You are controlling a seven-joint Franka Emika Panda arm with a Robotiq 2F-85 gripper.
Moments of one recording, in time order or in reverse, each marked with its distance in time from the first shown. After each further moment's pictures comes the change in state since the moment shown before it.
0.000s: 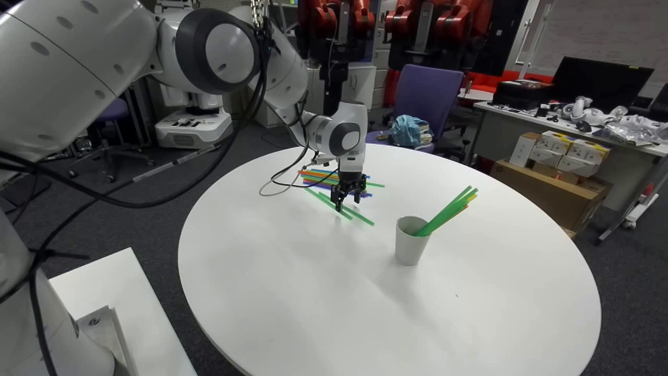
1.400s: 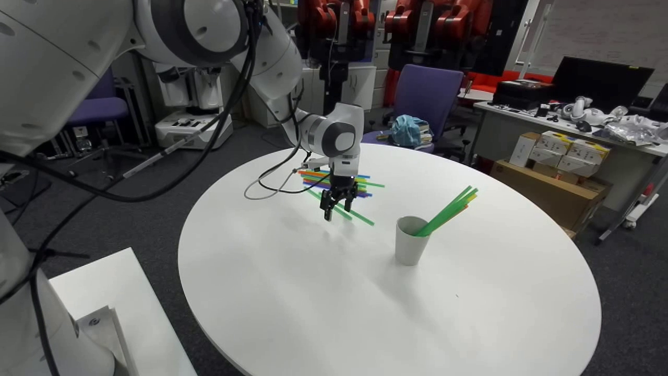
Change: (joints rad) arm -0.005 -0.129 -0.001 -0.214 0.000 -0.026 -0.079
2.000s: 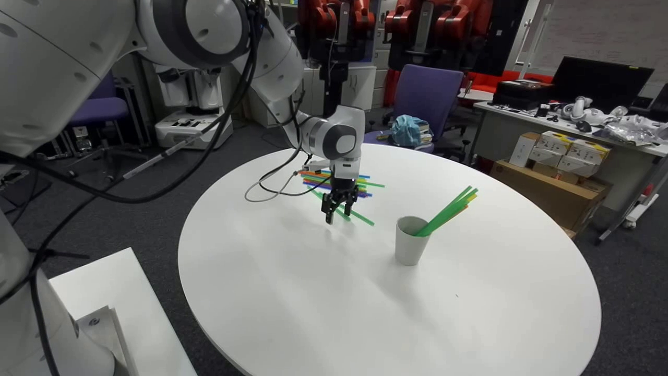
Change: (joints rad) arm -0.002 0.009 -0.006 0.000 0.000 0.000 0.000
